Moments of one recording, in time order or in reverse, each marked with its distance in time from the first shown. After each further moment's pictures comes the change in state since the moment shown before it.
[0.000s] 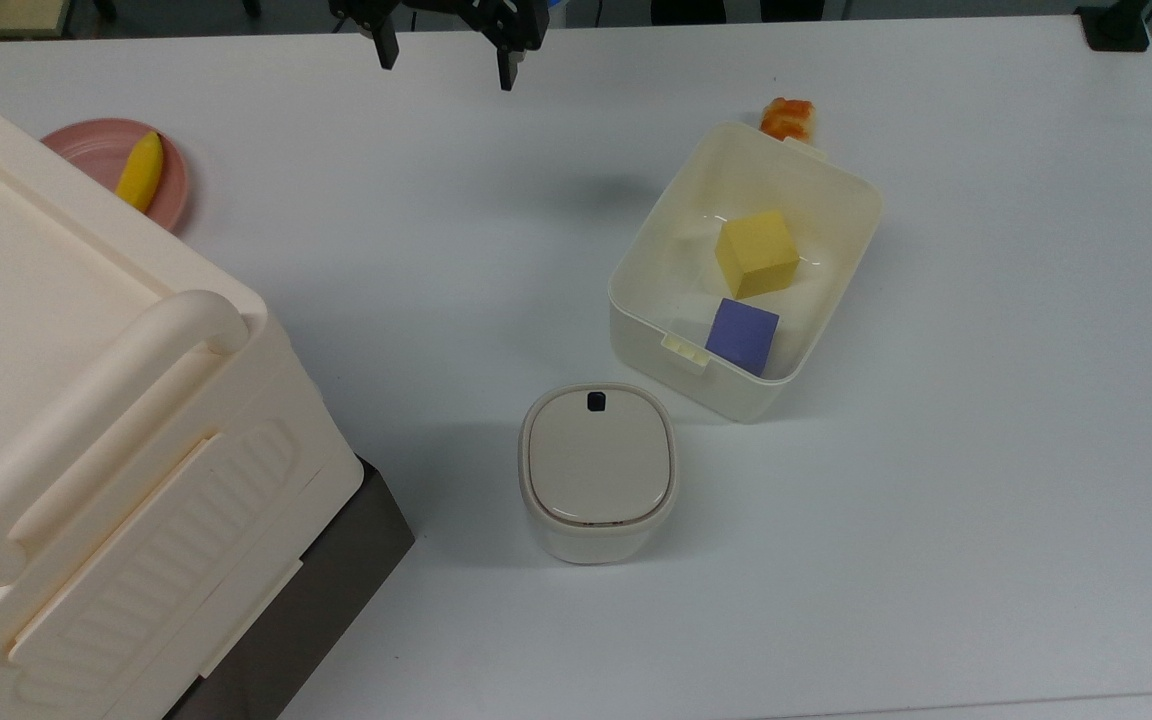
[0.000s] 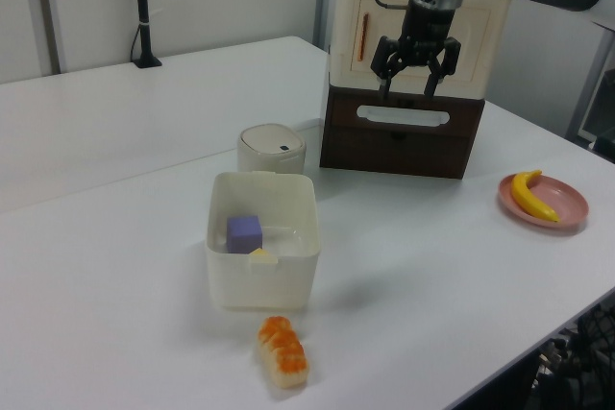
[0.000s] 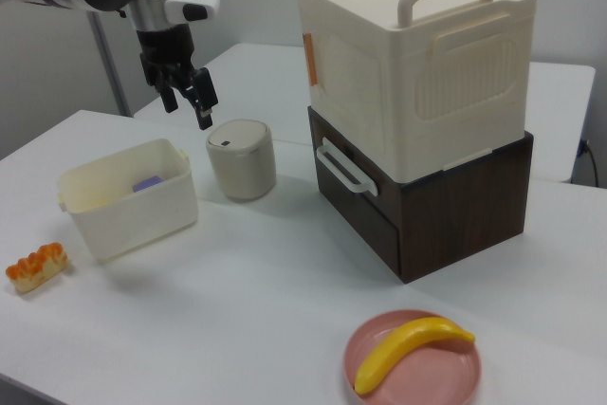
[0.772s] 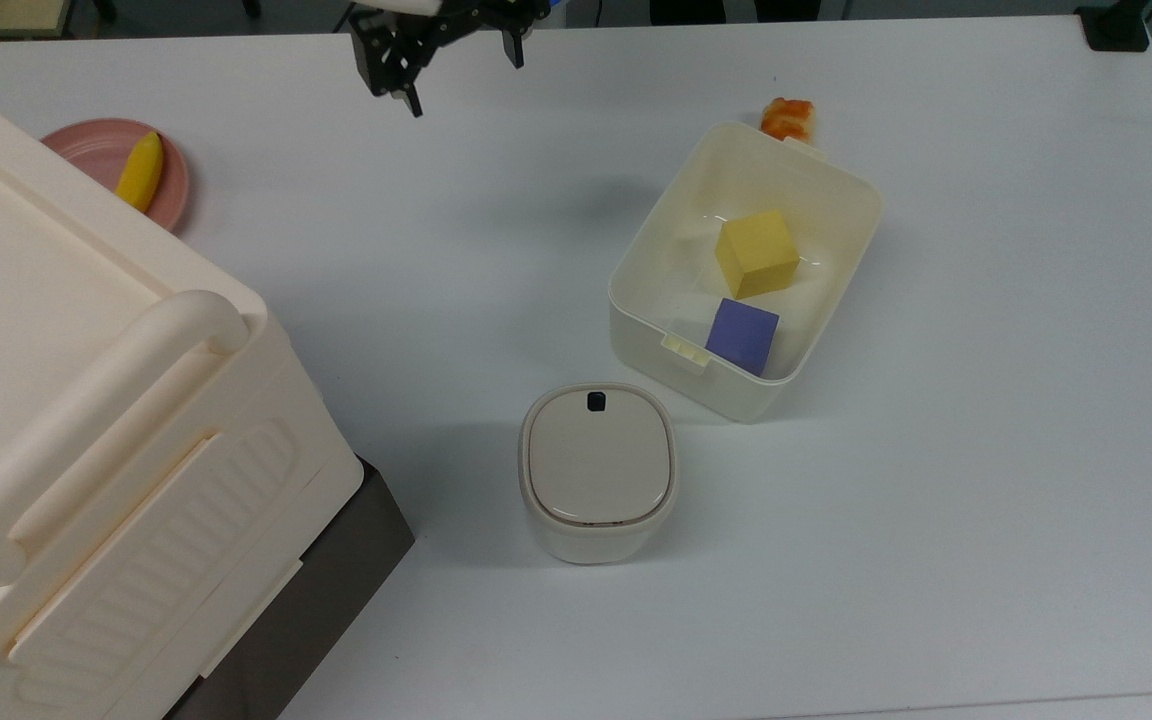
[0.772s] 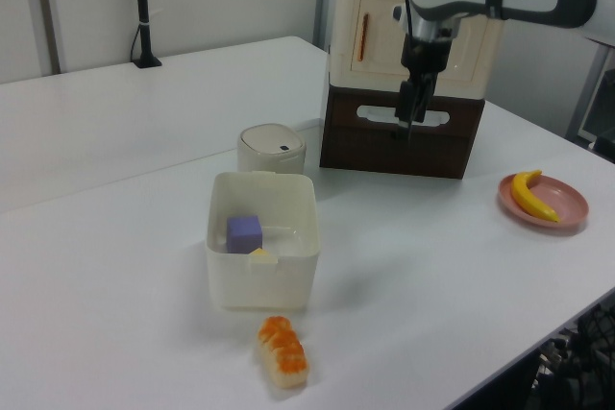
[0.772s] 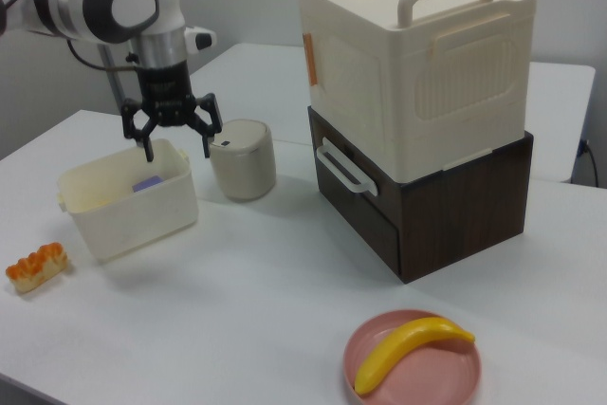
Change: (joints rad) arm 0.008 -0.014 0.005 -0.125 -0.004 -0.023 -0.809
